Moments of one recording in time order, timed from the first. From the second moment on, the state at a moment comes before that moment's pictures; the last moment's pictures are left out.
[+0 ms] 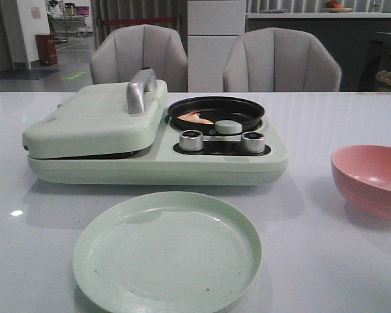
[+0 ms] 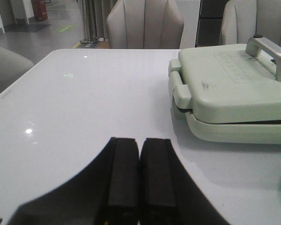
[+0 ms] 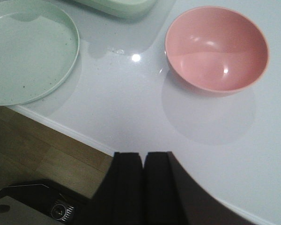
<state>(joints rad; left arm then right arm) -0.02 0.05 0.00 0.02 0.14 -0.05 0.34 0.52 -0.56 0.02 0.86 -0.01</state>
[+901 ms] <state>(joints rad) -0.02 0.00 0.00 0.01 0.05 -0.05 0.34 0.52 -0.56 0.02 0.86 -0.01</state>
